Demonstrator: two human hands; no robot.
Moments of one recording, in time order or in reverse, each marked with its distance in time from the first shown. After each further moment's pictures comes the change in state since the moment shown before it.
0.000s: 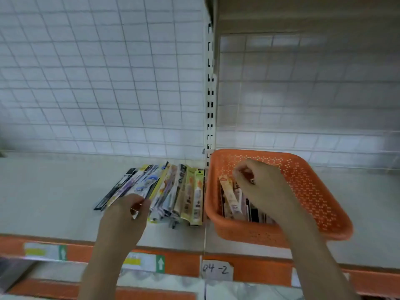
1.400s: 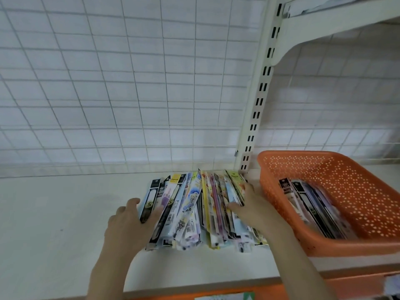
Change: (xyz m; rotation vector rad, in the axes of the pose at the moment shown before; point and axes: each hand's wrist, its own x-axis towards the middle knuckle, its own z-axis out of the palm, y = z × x) left_hand 0.109 -0.141 -0.011 0.053 -0.381 -0.251; right_hand 0.054 -0.074 0.158 0.007 -0.321 0.637
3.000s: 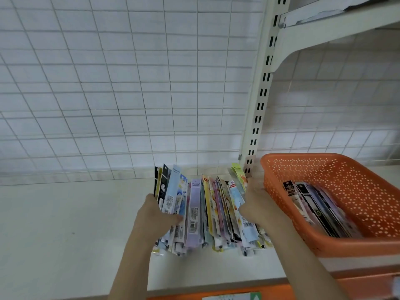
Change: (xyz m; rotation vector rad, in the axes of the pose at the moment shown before) left_hand 0.003 0.034 -0.004 -0.344 -0.182 -0.016; right_hand 0.001 -0.012 -0.003 -0.036 0.057 -0.015
